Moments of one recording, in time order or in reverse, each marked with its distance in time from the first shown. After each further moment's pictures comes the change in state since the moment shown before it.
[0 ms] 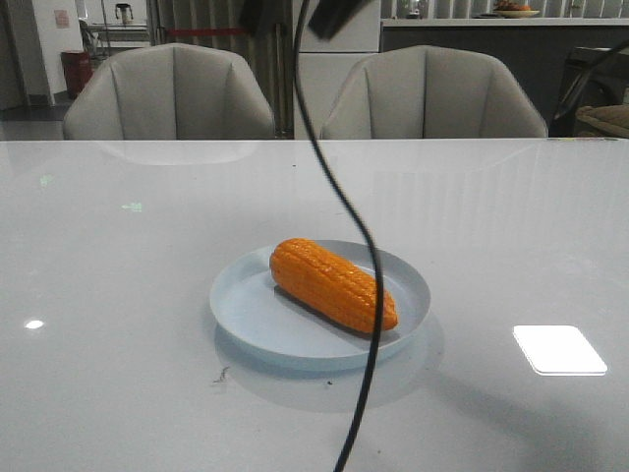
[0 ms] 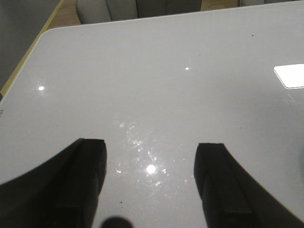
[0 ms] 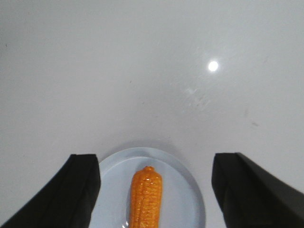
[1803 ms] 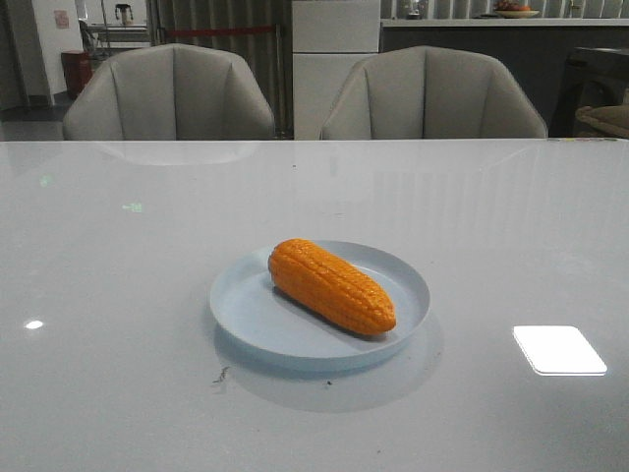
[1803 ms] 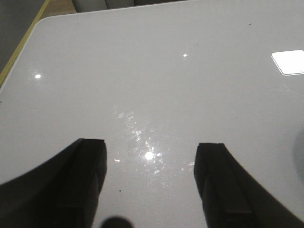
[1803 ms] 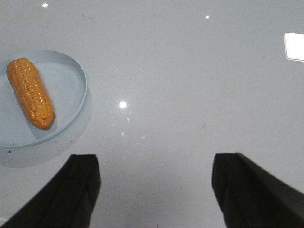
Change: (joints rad) left arm 0.000 0.000 -0.061 0.002 0.123 0.000; right arm -0.367 -1.255 1.465 -0.110 -0.468 0.206
